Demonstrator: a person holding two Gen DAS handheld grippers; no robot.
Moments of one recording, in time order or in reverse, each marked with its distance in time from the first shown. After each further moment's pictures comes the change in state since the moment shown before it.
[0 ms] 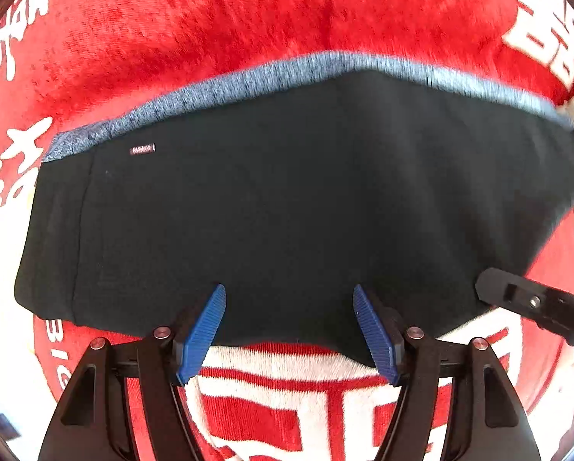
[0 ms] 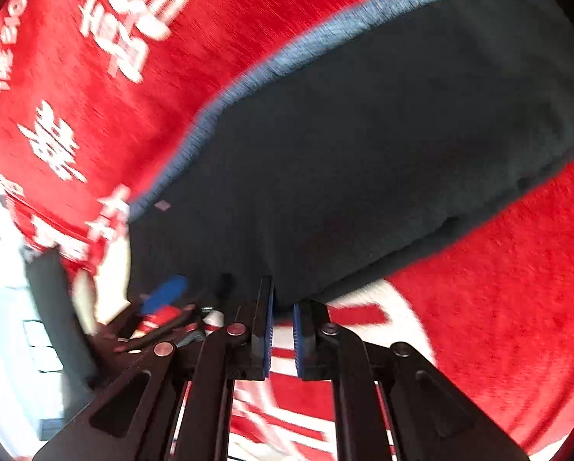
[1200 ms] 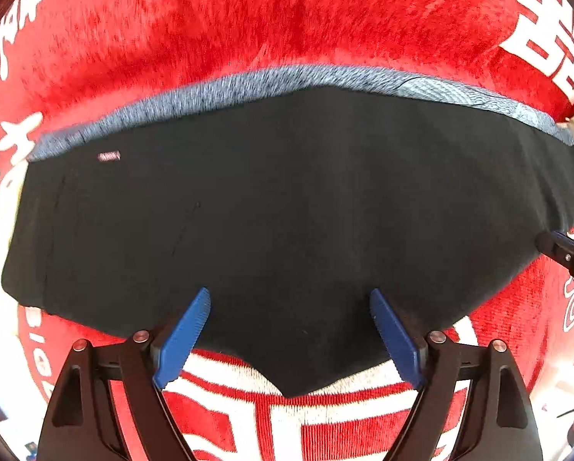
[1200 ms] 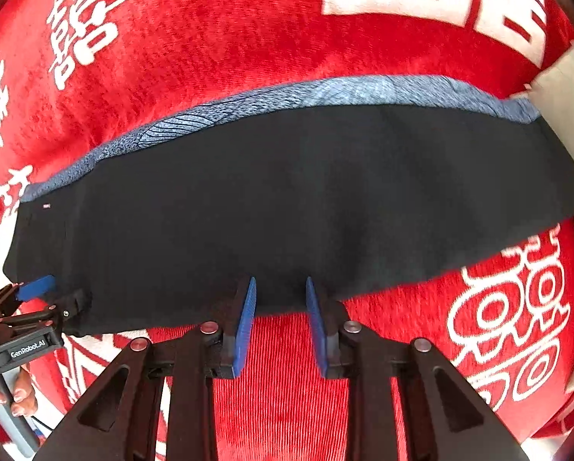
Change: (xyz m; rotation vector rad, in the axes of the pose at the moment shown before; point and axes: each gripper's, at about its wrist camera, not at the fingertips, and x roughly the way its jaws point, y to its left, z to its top) left arm -0.003 -0.023 0.025 -0.060 0.021 -0.014; right arm -0.072 -0.061 0.051 -0.249 -0.140 -0.406
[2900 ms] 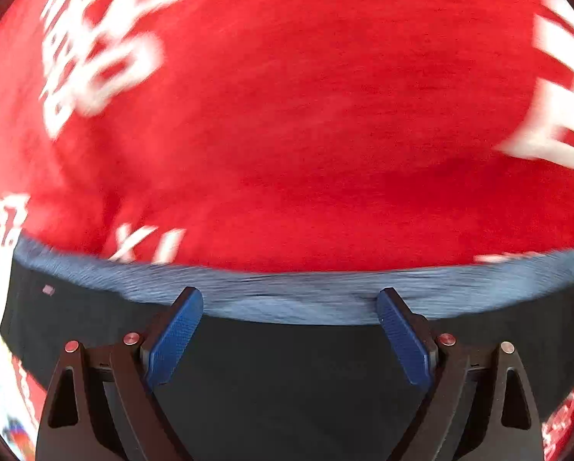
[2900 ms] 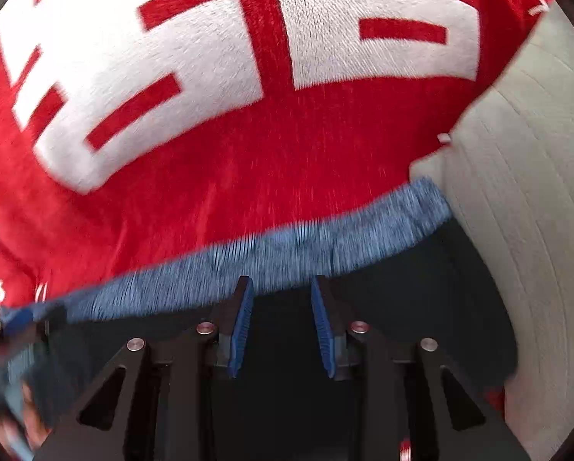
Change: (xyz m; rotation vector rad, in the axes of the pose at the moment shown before) left arm 0.025 -0.119 0.151 -0.148 -0.117 0.149; right arm -0.004 -0.179 0.118 0.153 -0.096 -0.031
